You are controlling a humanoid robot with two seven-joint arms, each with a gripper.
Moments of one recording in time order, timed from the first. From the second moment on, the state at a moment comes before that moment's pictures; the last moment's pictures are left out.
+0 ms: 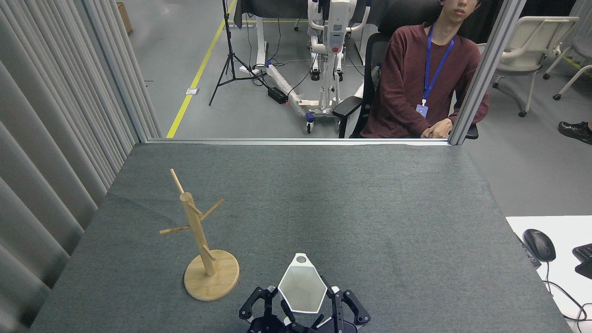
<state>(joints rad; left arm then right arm) 0.10 -0.08 -0.33 -1.51 -1.93 -0.34 0.33 0.25 0.17 0.29 -1.74 1.75 -0.32 -0.20</state>
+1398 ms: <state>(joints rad) 0.10 -0.06 -0.32 -1.52 -1.93 -0.32 0.35 0.25 0.17 0.33 -1.75 1.75 -0.30 -0.33</state>
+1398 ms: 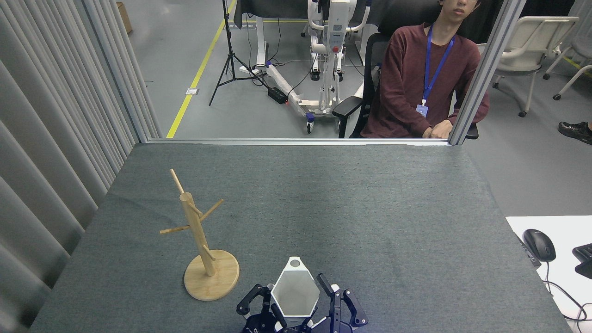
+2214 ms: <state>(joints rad) 0.13 -0.05 -0.18 -1.58 -1.92 -0.31 0.35 0.24 0.02 -0.15 -1.59 1.31 -0.17 -0.11</state>
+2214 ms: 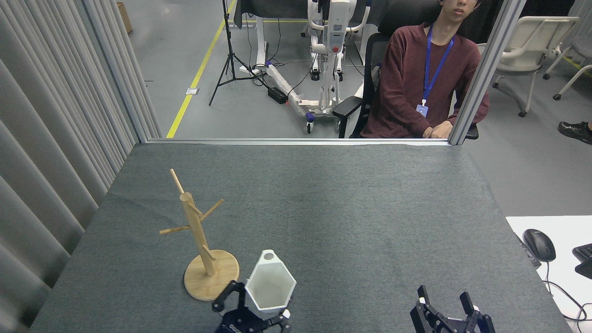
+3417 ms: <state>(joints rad) 0.07 -0.02 0.26 -1.62 -2.06 -0.24 0.37 0.29 -0.02 -0.17 -1.58 1.36 -0.28 -0.15</state>
